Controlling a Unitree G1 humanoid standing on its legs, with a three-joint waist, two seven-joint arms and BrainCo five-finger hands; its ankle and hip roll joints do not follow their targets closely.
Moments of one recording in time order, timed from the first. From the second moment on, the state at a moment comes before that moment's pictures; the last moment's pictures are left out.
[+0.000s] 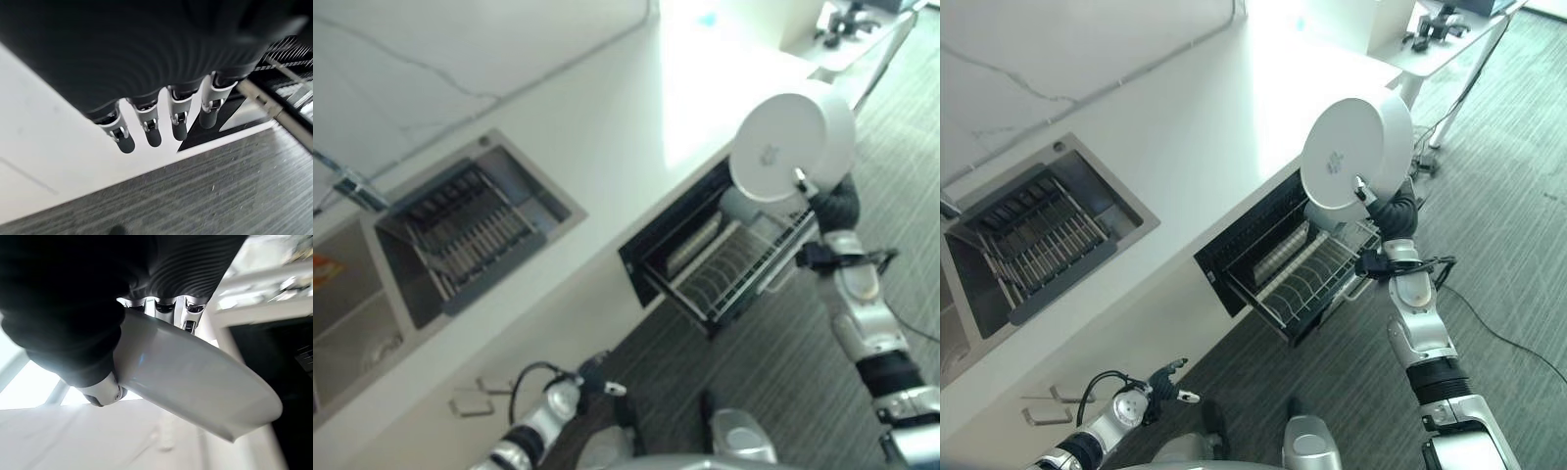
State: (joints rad) left arm -0.14 0.29 -0.47 0.94 0.26 -0.09 0.00; right arm -0.34 -0.57 0.14 0.22 0.55 -0.34 -0.16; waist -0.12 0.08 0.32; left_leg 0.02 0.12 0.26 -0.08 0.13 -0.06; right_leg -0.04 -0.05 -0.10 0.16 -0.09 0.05
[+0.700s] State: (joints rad) left arm -0.36 0.40 -0.67 0.79 0.31 -0.10 0.01; right arm -0.71 -0.67 0.38 0.78 -0.01 -0.28 -0.21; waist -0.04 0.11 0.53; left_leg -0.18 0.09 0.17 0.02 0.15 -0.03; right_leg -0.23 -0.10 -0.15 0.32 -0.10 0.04
